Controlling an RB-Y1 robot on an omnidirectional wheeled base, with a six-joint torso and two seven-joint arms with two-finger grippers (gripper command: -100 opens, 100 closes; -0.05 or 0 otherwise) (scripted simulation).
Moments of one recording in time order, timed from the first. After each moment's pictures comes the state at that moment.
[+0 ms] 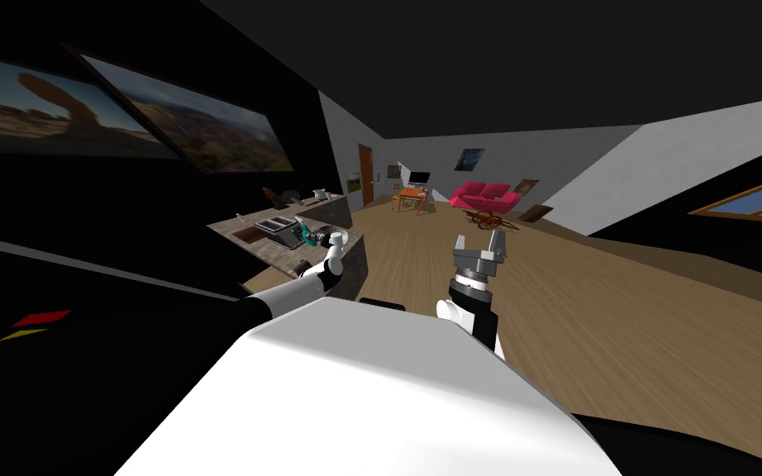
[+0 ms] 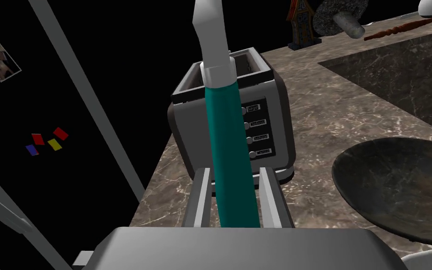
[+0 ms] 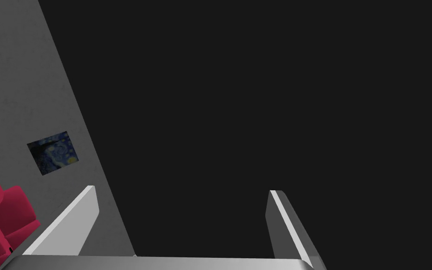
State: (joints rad) left arm -0.75 0.14 0.85 -0.72 1.04 -0.91 0.00; right arm 0.53 -0.01 0.03 -2.38 -0.10 -0.41 -0.09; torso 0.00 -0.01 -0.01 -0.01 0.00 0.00
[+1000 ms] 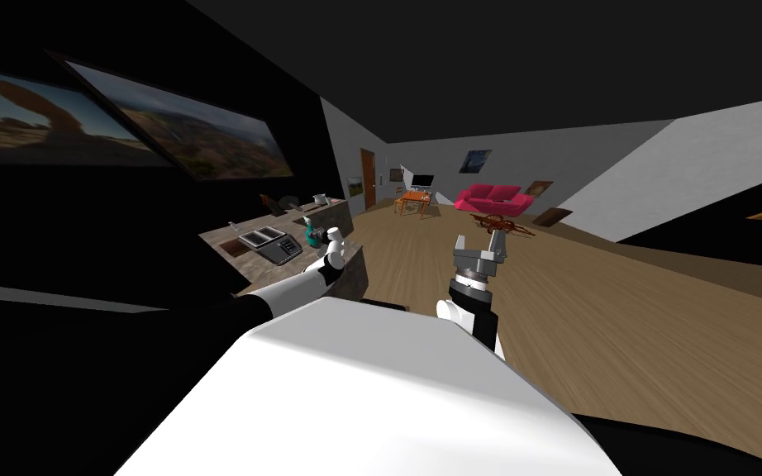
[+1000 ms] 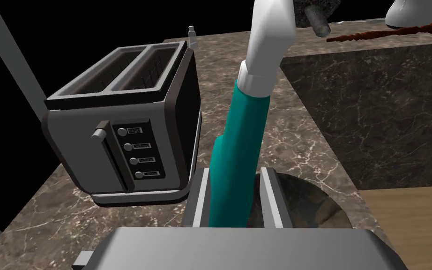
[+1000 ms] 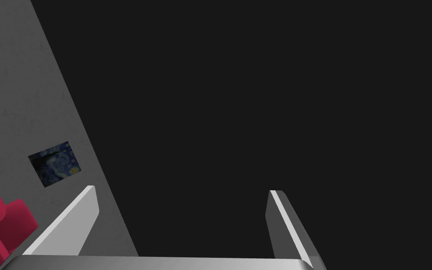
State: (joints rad) left arm -0.83 0.13 0.94 -0.75 1.18 -0.83 -0.05; right arm 0.53 -0.01 0.03 -2.38 -0.10 -0.42 -0.09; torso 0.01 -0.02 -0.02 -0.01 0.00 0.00
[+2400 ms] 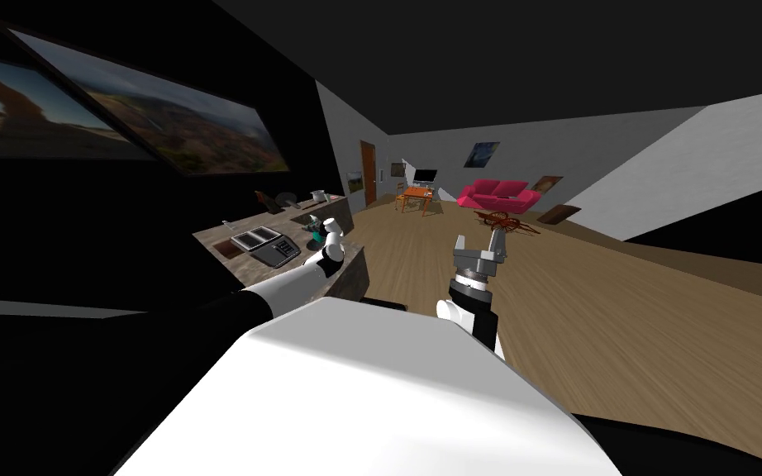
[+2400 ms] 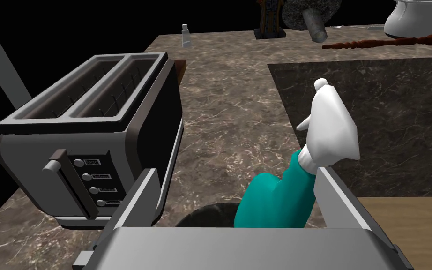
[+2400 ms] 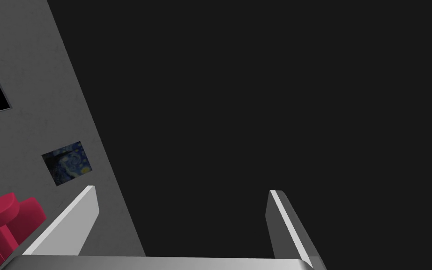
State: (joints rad) left arm -0.94 0.17 0.98 -0.76 1.24 -0.83 -0.13; right arm 0.53 -0.01 0.03 -2.38 -0.10 -0.41 -0.09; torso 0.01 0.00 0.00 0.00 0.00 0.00
